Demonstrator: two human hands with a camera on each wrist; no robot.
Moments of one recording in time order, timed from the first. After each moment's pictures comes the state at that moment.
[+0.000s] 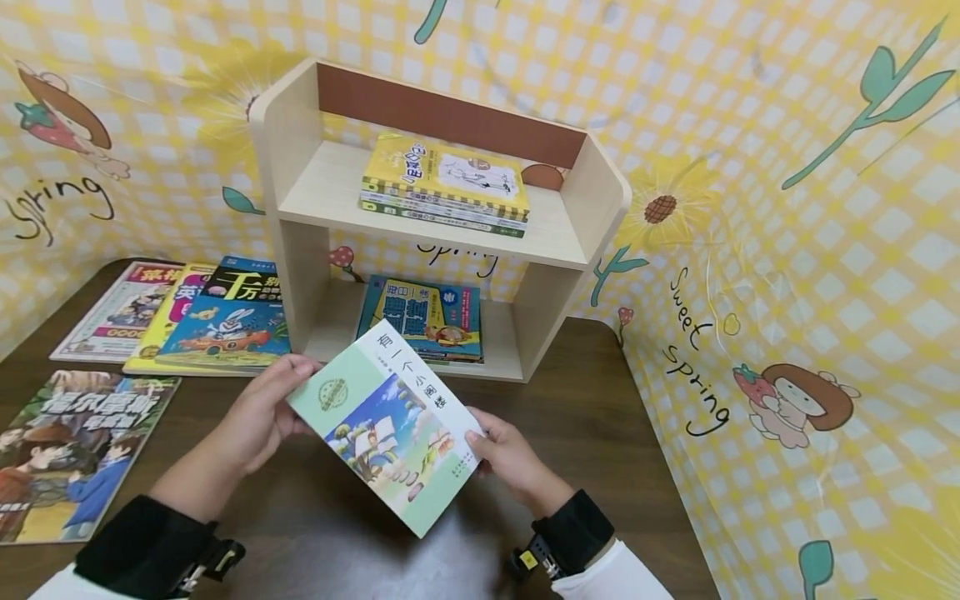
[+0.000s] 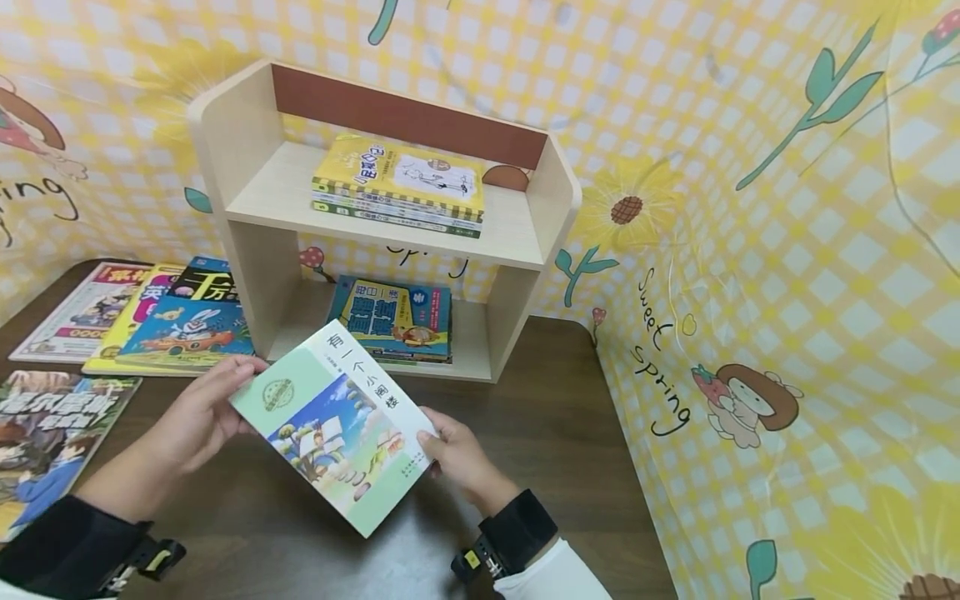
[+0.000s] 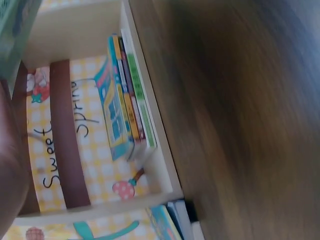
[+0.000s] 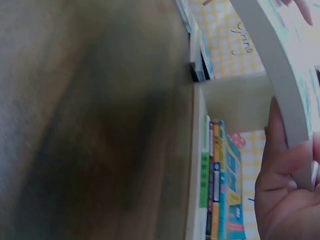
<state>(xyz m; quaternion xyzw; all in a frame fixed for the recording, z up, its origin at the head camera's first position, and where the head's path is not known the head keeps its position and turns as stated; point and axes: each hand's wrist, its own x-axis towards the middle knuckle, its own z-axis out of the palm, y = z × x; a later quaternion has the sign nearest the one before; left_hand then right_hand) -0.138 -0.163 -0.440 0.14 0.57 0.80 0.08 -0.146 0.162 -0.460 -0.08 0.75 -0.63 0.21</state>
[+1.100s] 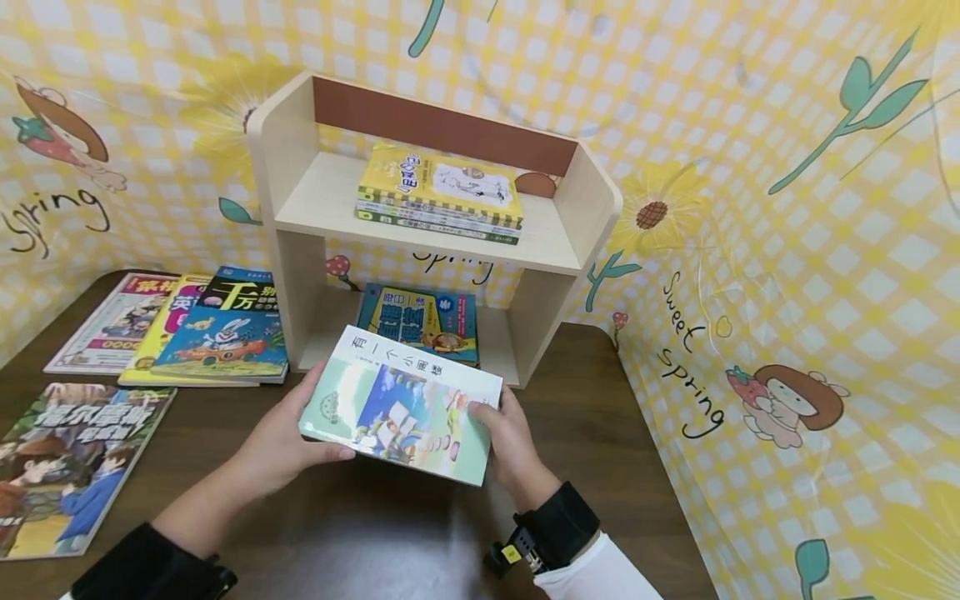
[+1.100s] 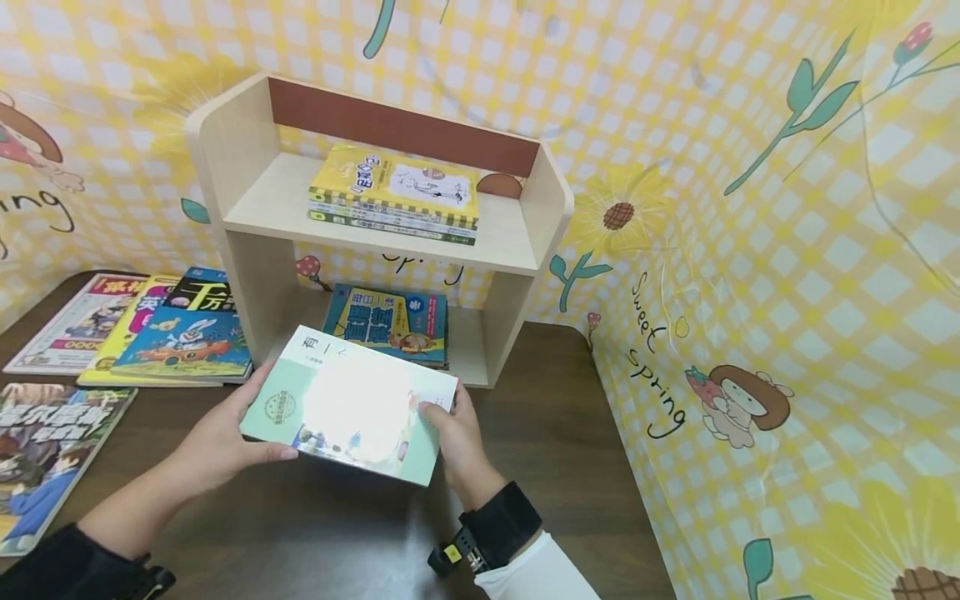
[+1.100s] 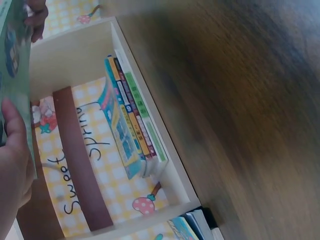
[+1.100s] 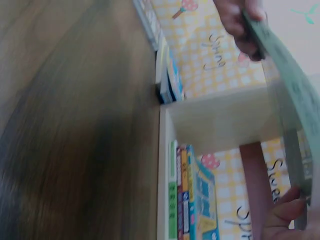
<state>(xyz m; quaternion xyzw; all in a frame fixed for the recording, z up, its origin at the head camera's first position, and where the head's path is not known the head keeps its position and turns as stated) -0.125 -0.142 -0.433 0.11 0.81 0.57 0.04 -0.155 0.141 -0.436 0.02 0.65 -0.75 0.10</state>
